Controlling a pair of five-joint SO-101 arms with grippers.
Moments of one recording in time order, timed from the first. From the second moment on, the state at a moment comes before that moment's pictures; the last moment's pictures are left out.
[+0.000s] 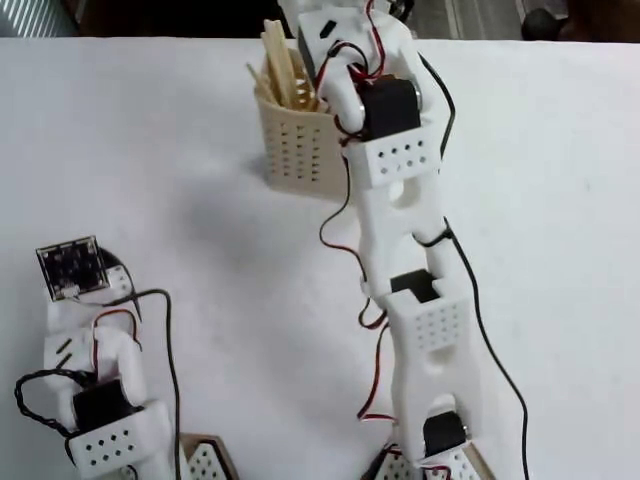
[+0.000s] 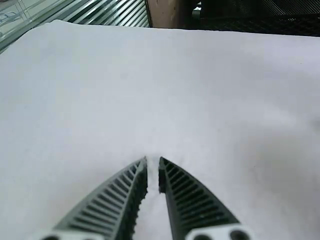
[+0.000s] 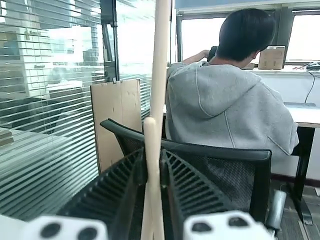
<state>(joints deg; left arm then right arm) -27.3 -95.7 92.8 37.1 -6.9 -22.6 37.1 -80.4 41.9 0.0</state>
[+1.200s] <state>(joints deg) -27.3 -95.7 92.8 37.1 -6.9 -21.7 45.3 -92.3 78.8 0.0</state>
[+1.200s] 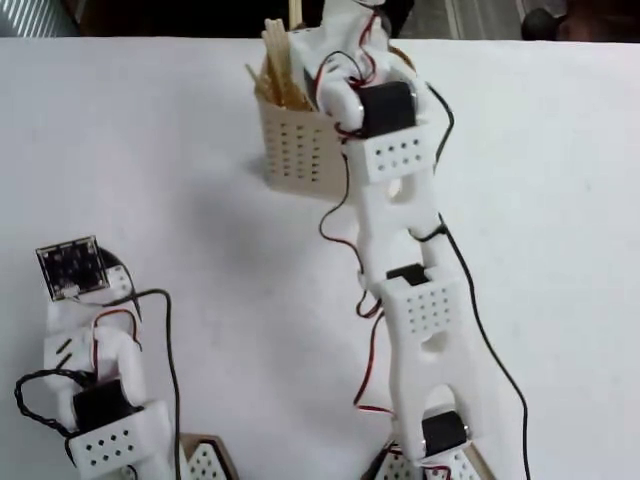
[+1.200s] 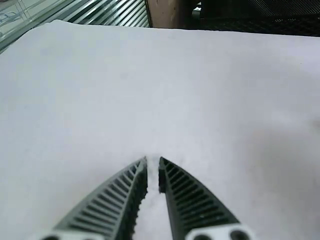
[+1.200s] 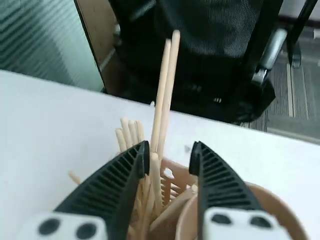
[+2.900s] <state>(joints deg) -26.7 -95.7 92.8 37.1 -6.9 -20.0 55.6 -93.3 67.5 -17.3</state>
